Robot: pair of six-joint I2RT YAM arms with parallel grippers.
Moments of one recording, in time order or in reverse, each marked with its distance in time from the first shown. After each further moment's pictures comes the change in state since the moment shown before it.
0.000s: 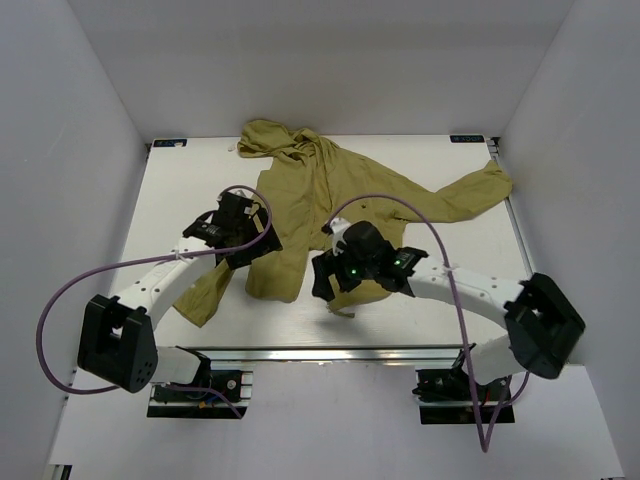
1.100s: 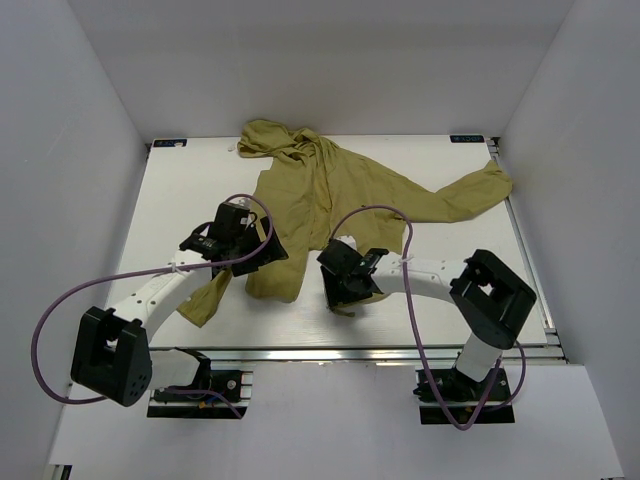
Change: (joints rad) left arm 0.000 -0.074 -0.124 0.108 0.140 0.044; right arm 0.081 0.219 0.105 -0.279 0.422 0.320
